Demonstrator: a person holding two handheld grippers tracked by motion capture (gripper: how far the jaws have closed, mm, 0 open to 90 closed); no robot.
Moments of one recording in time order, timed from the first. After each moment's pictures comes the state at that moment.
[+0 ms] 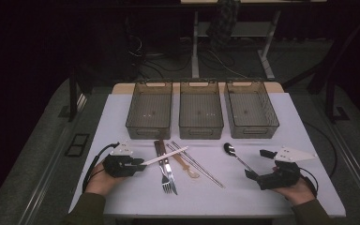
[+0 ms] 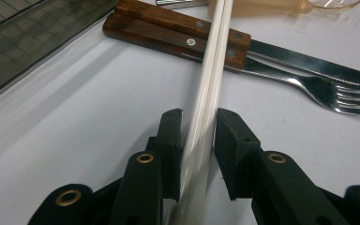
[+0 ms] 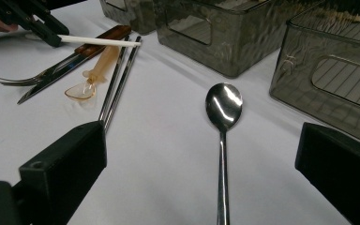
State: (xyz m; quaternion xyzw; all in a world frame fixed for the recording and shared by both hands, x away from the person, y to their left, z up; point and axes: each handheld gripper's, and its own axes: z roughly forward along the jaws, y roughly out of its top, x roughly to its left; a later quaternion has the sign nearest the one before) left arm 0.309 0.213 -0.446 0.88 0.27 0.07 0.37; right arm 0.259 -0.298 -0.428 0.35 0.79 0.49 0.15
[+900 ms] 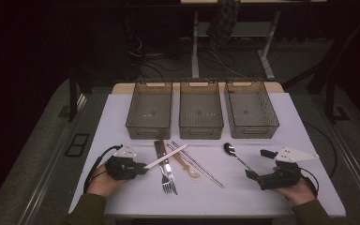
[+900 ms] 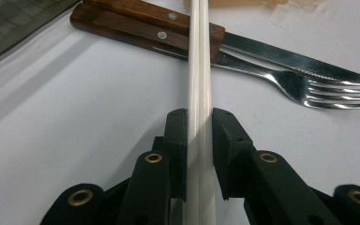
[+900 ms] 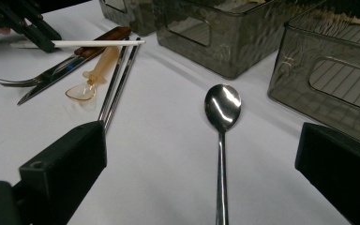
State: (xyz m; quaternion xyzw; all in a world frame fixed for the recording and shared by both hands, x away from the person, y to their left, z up) left arm 0.301 0.202 -0.441 0.89 0.27 0.05 0.35; right arm 0.258 -0.298 -0.427 0.35 0.78 0.49 0.15
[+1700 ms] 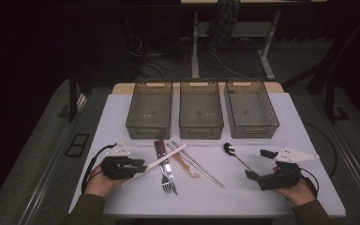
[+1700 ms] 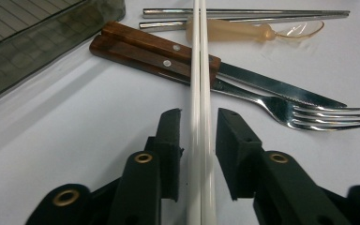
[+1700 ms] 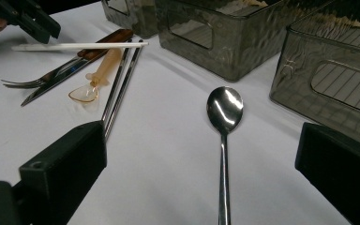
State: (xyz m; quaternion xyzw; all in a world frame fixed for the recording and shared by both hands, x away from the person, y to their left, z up) left arm 0.297 0.213 -0.433 0.87 0.28 0.06 0.40; right arm 0.257 -0.298 -0.426 0.34 0.78 0.50 0.15
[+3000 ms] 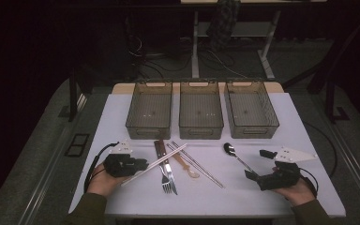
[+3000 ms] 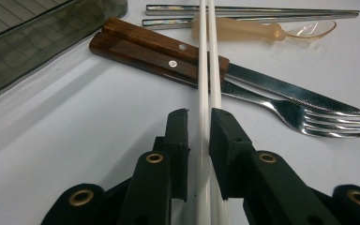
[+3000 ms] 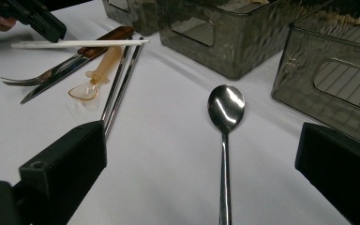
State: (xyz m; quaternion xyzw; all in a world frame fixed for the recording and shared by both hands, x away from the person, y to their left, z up) left arm 0.306 0.209 -0.439 0.87 0.29 0.05 0.40; right arm 0.258 -0.297 -0.427 0.34 0.79 0.49 0.15
